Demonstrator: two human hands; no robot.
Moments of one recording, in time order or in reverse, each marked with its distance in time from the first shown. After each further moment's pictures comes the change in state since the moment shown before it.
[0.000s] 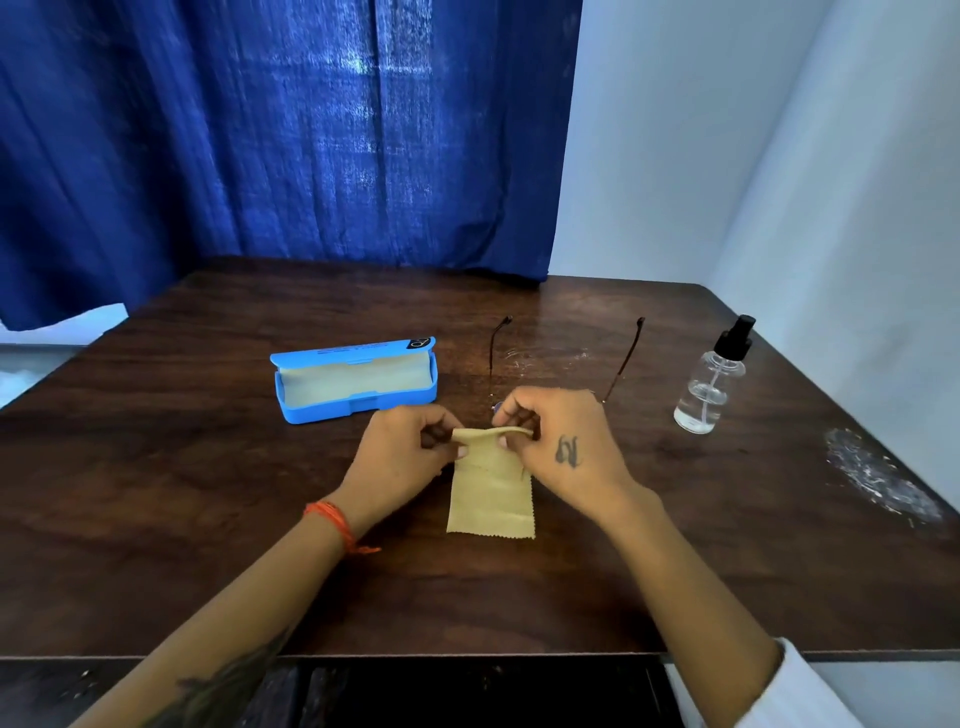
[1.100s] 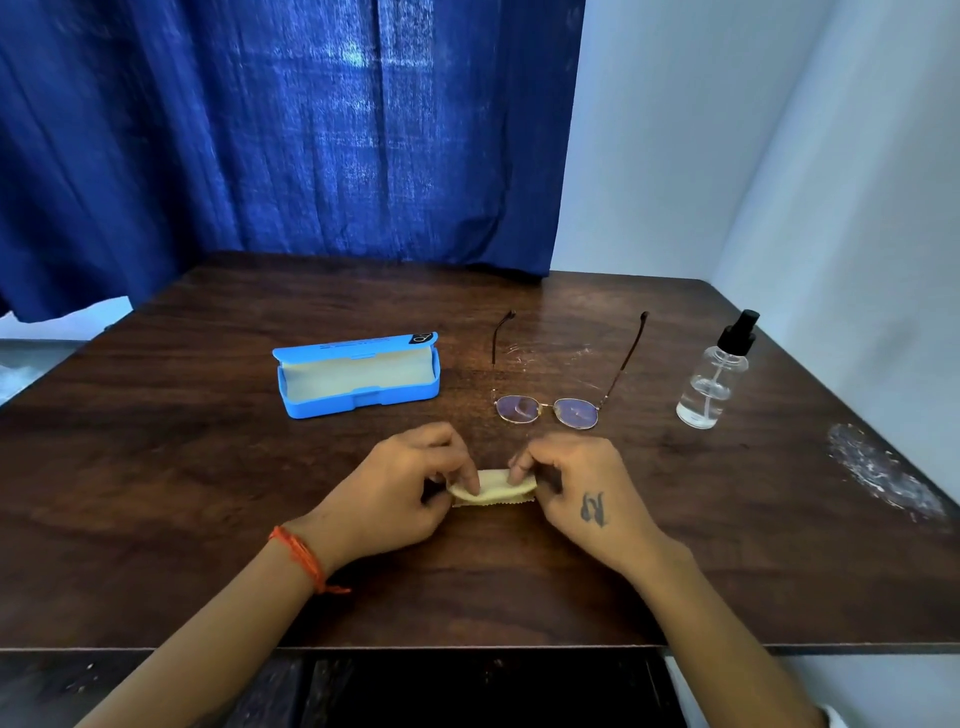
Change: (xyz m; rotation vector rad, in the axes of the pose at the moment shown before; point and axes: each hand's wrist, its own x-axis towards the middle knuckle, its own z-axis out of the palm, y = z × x) left_hand -0.030 -0.006 -0.012 0.173 -0.169 0.480; right_hand -0.039 0.019 0.008 0.001 -0.024 -0.115
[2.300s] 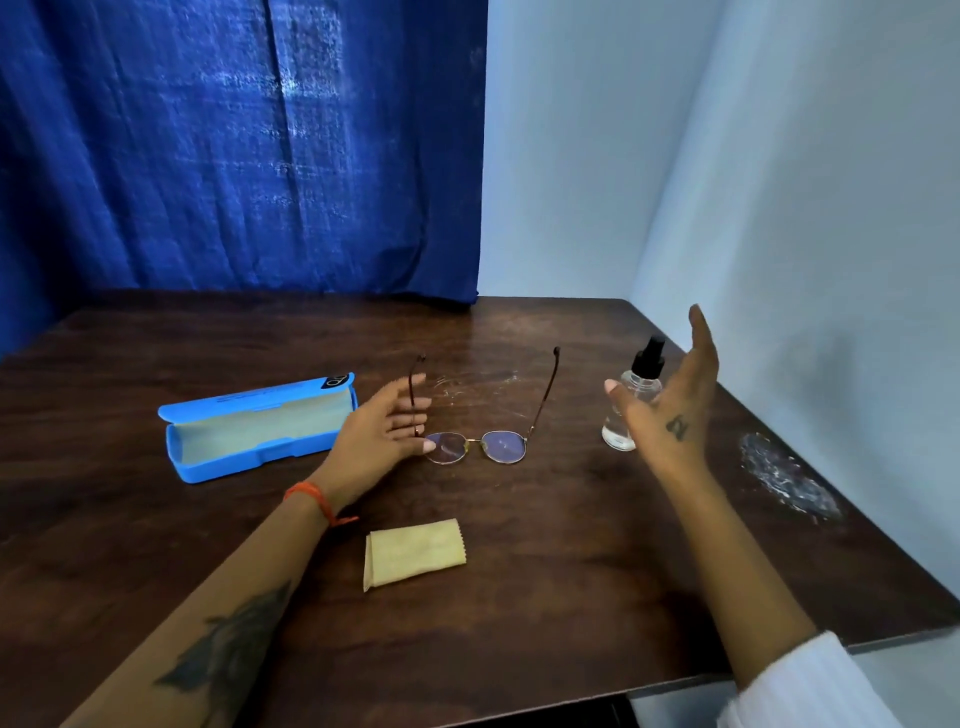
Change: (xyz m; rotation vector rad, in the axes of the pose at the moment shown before) left_hand 0.101 -0.056 0.037 -0.607 0.147 -0.408; right_hand 0.024 0.104 -0.091 0.051 0.728 0.418
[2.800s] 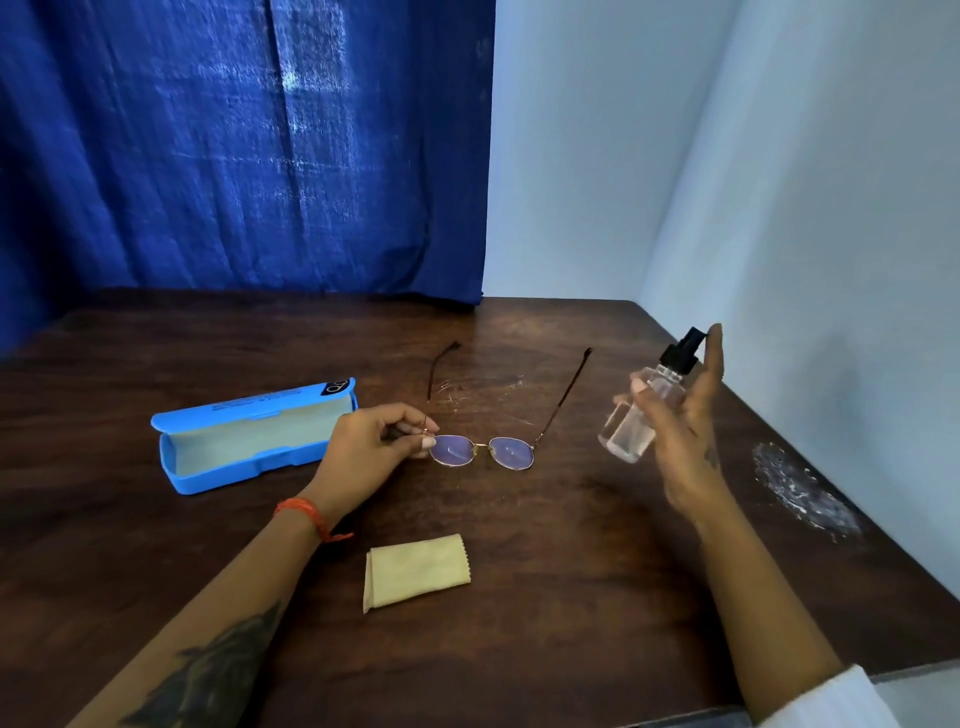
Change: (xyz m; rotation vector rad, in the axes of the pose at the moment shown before) left_hand -0.009 0.010 0.000 0.183 0.093 0.115; right_hand -0.005 0.012 0.000 0.530 -0.178 0.117
